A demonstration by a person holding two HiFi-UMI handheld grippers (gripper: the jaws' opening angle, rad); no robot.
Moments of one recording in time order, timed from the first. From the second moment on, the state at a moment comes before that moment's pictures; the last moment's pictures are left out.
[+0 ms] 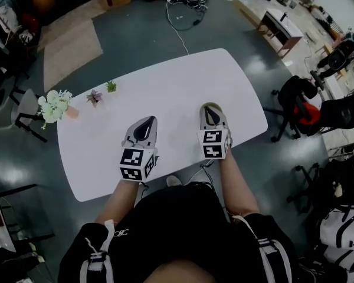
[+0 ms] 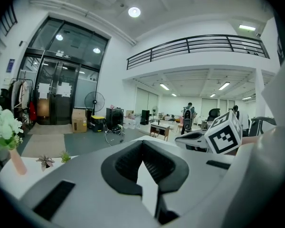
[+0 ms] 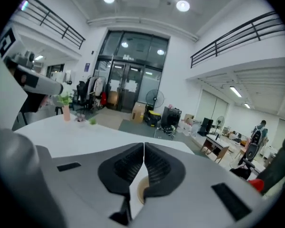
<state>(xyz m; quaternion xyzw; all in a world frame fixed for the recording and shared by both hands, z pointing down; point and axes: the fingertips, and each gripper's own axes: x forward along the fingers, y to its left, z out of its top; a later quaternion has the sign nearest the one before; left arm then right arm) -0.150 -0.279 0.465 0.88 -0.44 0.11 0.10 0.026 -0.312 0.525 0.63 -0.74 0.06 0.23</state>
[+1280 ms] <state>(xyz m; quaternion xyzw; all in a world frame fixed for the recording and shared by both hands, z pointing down) -0.297 -0.186 0.379 0.83 -0.55 0.06 0.04 -0.147 -0.203 0.362 0.54 -0.84 0.01 -0.03</state>
